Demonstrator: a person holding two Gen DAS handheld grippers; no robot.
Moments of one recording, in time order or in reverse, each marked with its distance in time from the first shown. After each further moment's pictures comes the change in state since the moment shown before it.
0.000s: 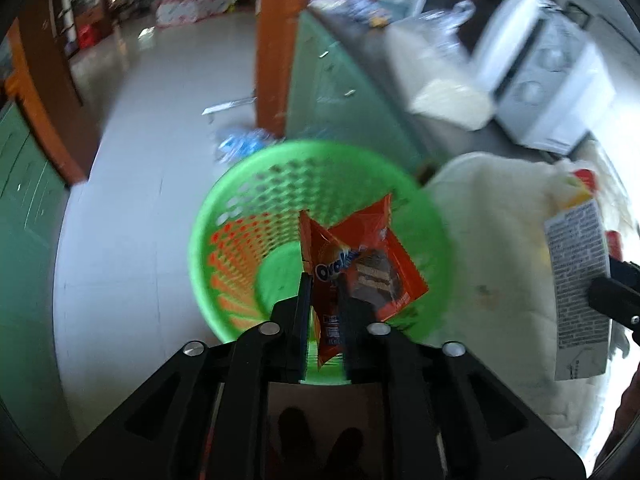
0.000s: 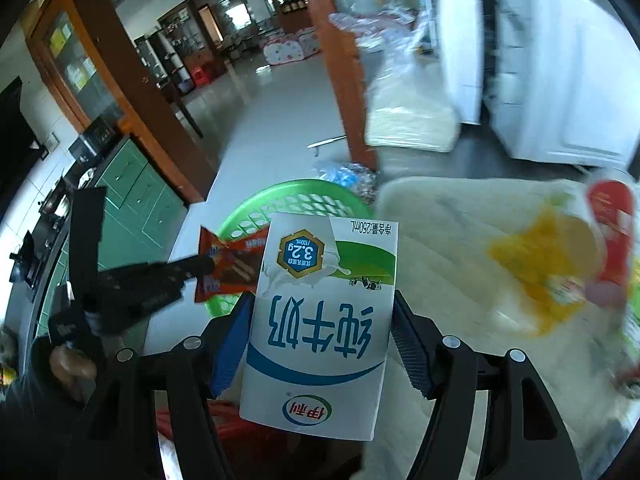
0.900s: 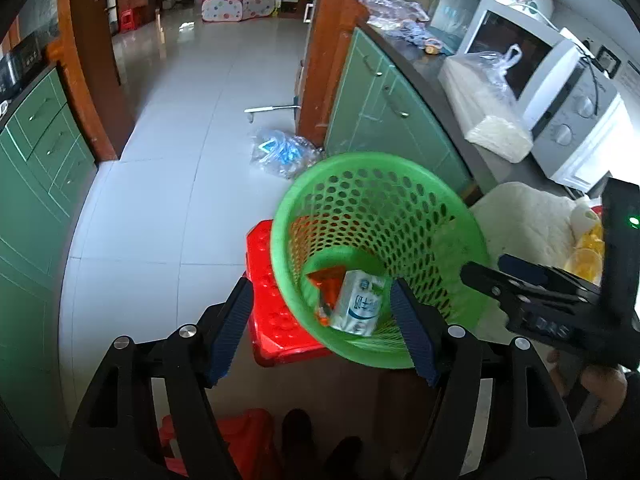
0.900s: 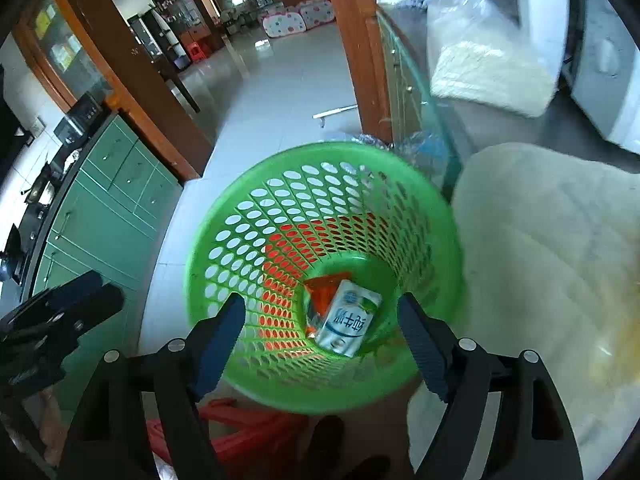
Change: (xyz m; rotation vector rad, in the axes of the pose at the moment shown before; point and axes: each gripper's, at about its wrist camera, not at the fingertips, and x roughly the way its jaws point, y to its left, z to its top) left arm -0.037 0.043 -0.017 -0.100 -0.080 0.044; right arm 0.099 0.032 0.006 0.003 0.078 -0.002
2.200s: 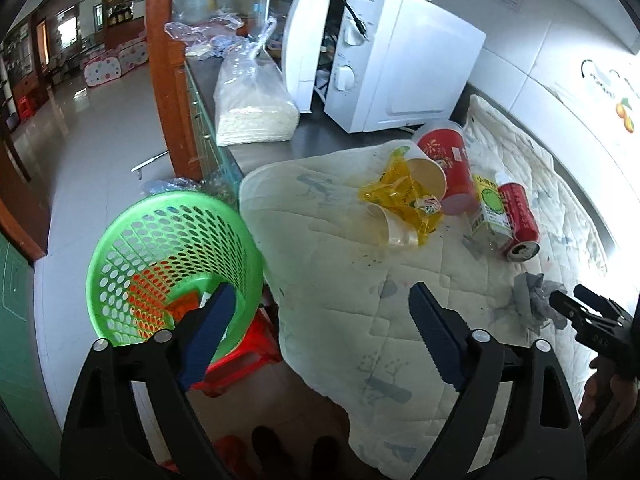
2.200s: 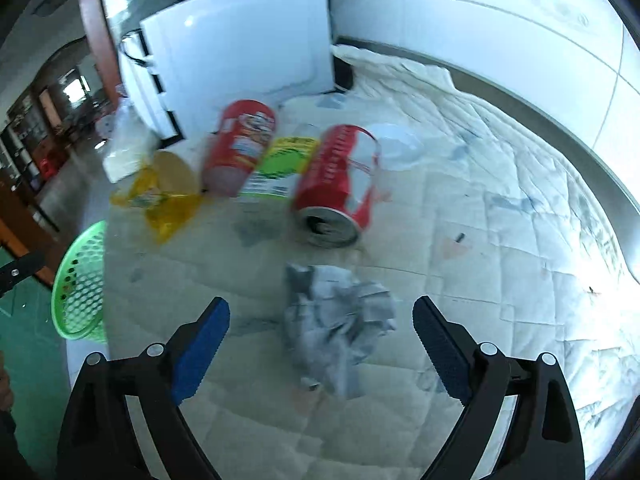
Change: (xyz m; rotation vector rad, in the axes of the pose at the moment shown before) left arm -0.042 -0.236 -0.037 0.357 -0.021 -0.221; right arm -0.247 -0.225 -0.190 0.434 -0.227 -0.493
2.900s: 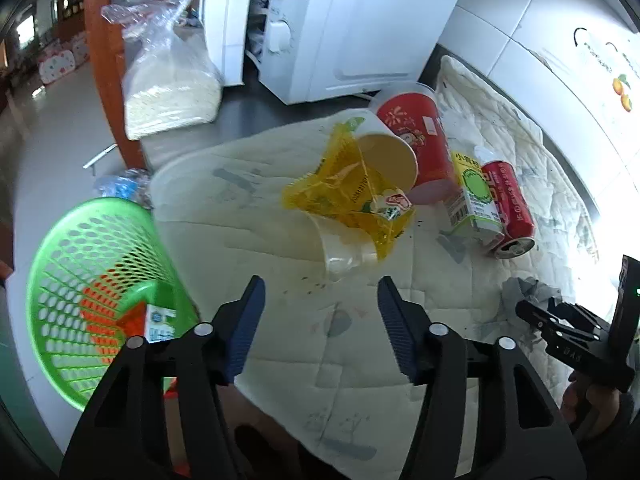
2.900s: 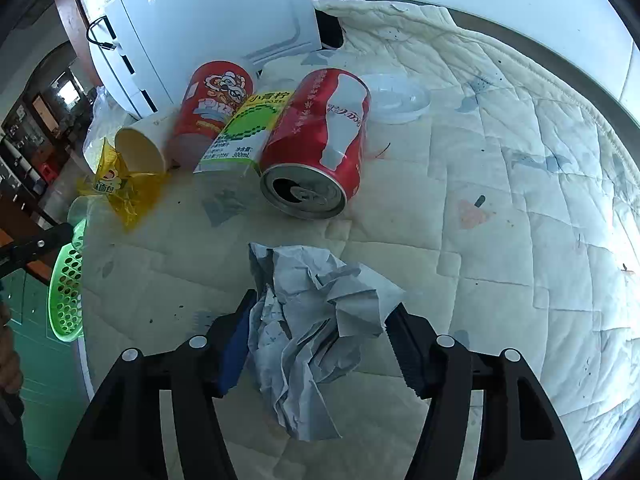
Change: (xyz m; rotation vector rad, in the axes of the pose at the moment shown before) left arm 0.076 -0.037 0.024 0.060 0.109 -0.147; right arm 0.048 -0.023 -0.007 0.053 0.095 0.048
